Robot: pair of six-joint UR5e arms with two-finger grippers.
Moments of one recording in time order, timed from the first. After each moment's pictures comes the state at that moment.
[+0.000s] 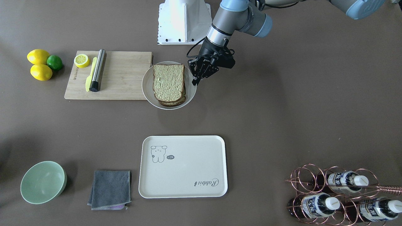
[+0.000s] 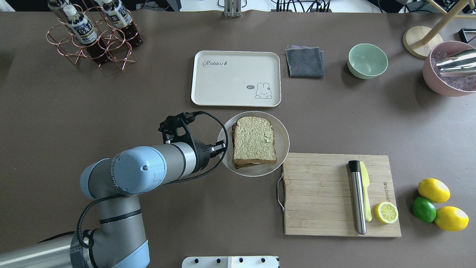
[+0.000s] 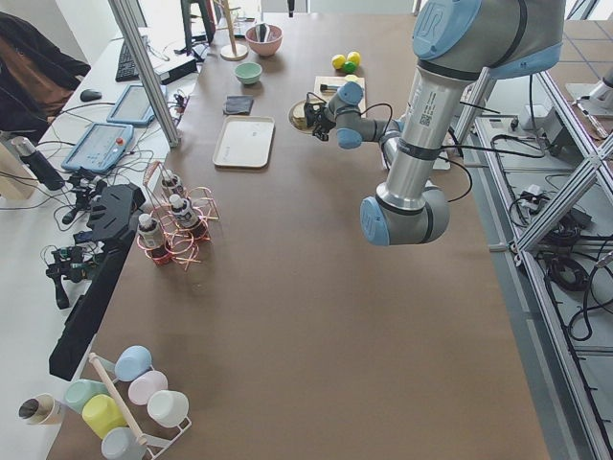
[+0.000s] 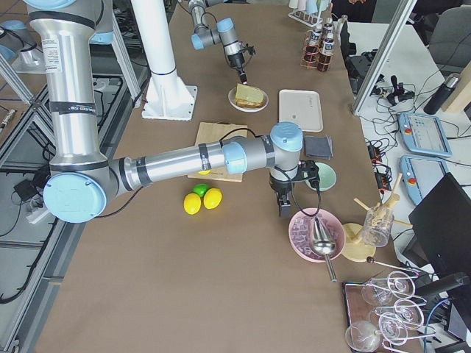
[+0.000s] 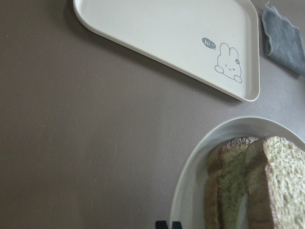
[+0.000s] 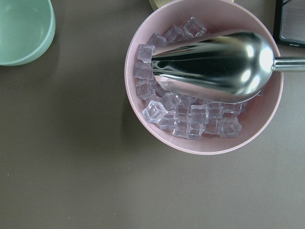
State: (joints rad) left arm -0.35 -2.09 -1.76 -2.13 -1.50 -1.65; right arm 1.41 -1.52 1.77 -1.57 2.25 0.16
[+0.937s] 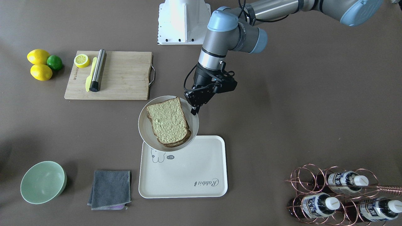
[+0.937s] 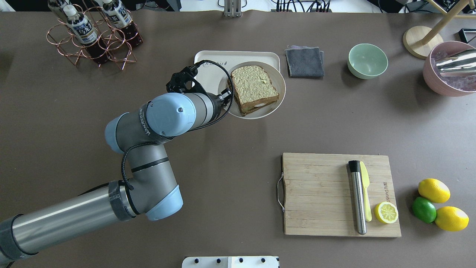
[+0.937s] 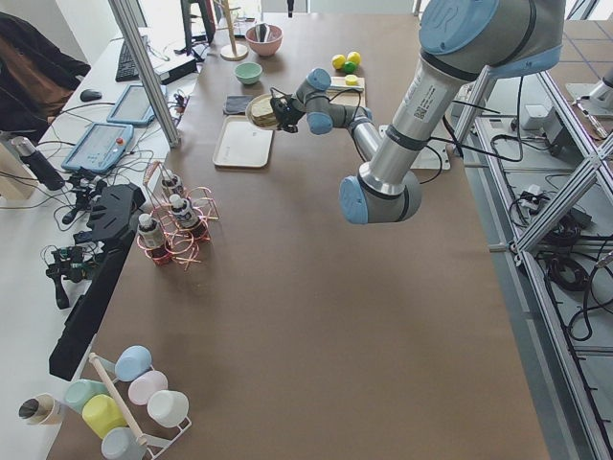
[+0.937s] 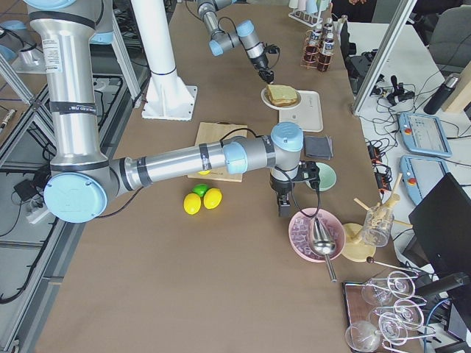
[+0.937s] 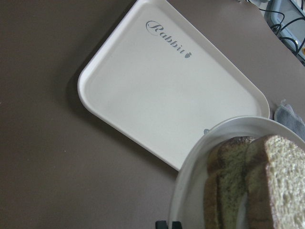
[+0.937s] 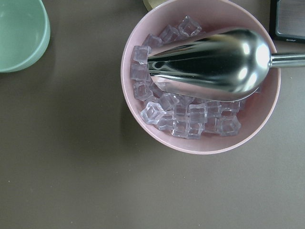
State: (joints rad) left arm -0.50 -2.29 -1.55 -2.05 -1.48 -1.85; right arm 1.41 -1.52 1.76 -1.57 2.25 0.20
